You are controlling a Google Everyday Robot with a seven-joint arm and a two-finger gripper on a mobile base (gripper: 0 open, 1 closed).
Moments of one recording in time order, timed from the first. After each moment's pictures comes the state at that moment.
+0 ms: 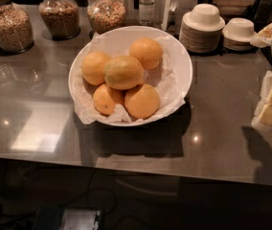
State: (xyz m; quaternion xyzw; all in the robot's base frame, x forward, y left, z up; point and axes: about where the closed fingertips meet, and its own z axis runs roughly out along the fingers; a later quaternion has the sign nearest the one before) arm 0.438 -0.217 0.976 -0.60 0.78 -0.03 0.16
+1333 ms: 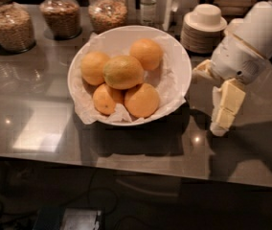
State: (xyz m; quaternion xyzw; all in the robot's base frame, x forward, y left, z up) arm 0.461 -0.127 0.893 -0.68 0.68 0.26 0.12
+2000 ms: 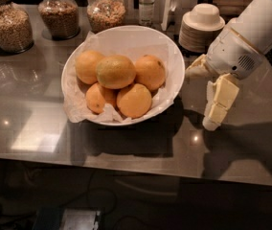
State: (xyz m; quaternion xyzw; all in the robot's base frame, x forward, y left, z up) arm 0.469 -0.119 0.904 -0.68 0.68 0.25 0.15
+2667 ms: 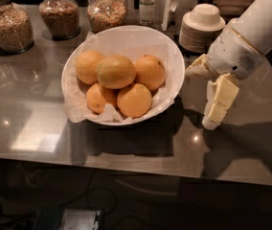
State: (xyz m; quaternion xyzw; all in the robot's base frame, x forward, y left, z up) arm 0.471 -0.120 0.903 -0.67 0.68 0.25 0.16
